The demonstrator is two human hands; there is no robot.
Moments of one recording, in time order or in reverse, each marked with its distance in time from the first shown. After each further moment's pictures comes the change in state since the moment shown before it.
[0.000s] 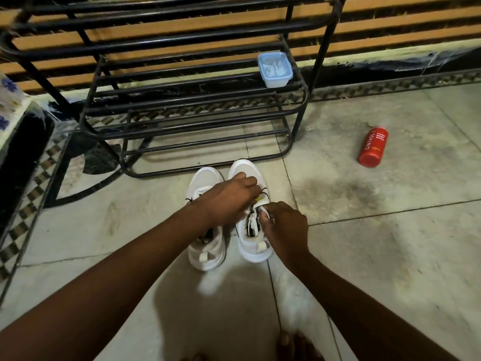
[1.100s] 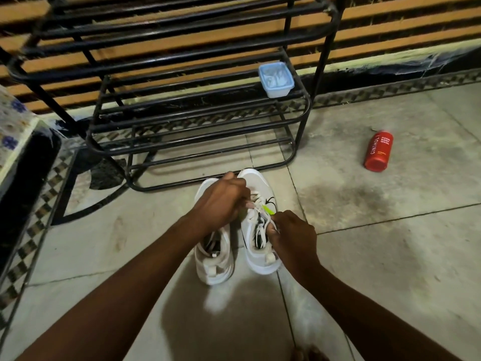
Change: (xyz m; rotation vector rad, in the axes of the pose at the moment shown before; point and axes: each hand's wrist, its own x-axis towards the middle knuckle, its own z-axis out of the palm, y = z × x) left_hand -0.011 -0.022 -0.006 -0.142 0.180 -0.181; right_hand -0.001 -0.003 -0.001 -0.043 0.019 -0.043
